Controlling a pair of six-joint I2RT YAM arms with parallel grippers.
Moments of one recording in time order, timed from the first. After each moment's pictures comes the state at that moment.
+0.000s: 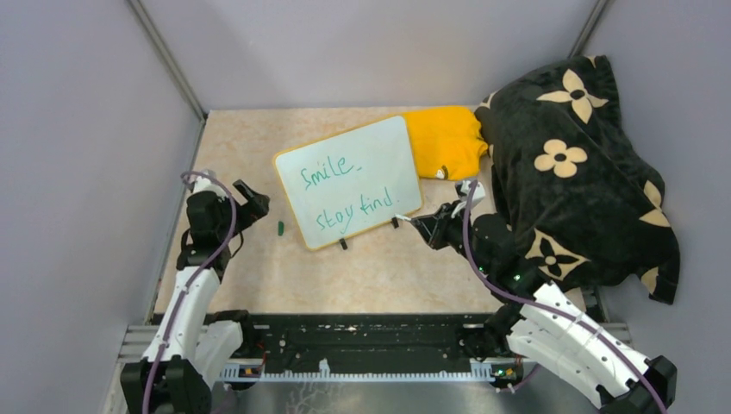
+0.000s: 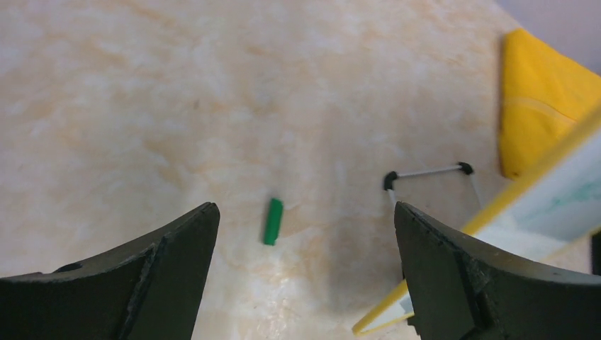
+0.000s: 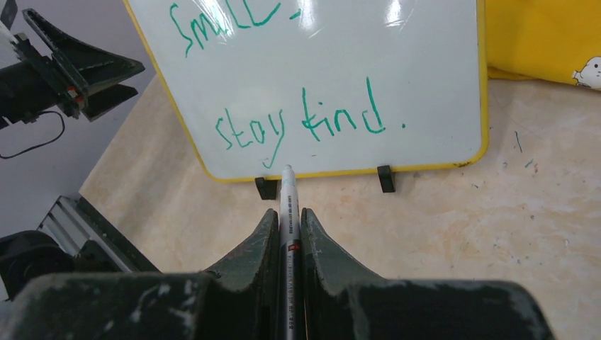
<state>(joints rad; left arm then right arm) 0.05 0.85 0.52 -0.05 0.12 -0.50 0.68 0.65 0.54 -0.07 0.02 0.47</state>
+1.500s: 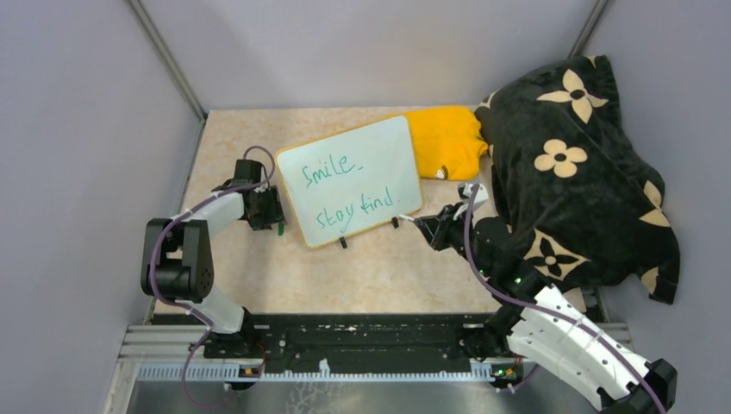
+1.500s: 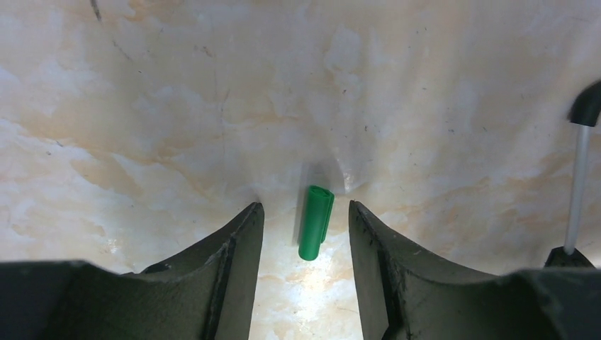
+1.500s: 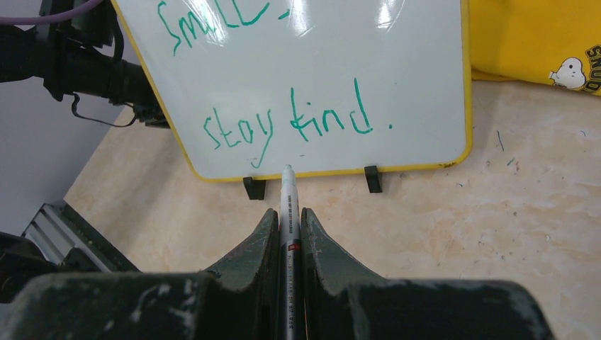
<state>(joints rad) -0.07 1.61 0.90 -0.40 0.05 -0.32 0.68 0.61 0.50 -0.07 0.06 0.45</state>
